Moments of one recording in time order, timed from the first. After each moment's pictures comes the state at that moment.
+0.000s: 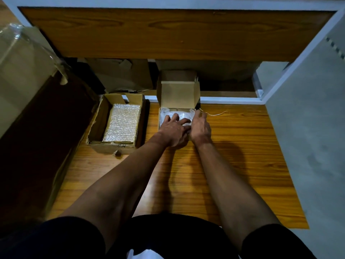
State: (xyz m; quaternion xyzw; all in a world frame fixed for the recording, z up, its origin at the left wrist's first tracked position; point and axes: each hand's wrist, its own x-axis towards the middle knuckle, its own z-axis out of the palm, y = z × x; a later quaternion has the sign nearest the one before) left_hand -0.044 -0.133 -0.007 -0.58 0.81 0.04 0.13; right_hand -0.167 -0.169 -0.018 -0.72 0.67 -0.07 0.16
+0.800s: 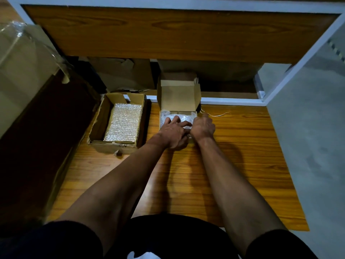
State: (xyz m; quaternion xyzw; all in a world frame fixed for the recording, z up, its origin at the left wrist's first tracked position) left_hand -0.034 -0.127 -0.009 -0.56 0.82 0.08 0.09; right_hand -0.166 -0.173 0.001 -0.74 0.66 0.09 0.08
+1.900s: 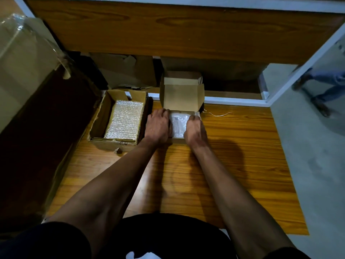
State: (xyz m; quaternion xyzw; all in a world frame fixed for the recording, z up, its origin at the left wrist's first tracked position) left_hand 0.001 -0.116 -0.020 -0.75 0.66 0.04 -0.03; right_hand -0.152 -0.152 -0.019 -0.80 0.59 -0.08 0.12
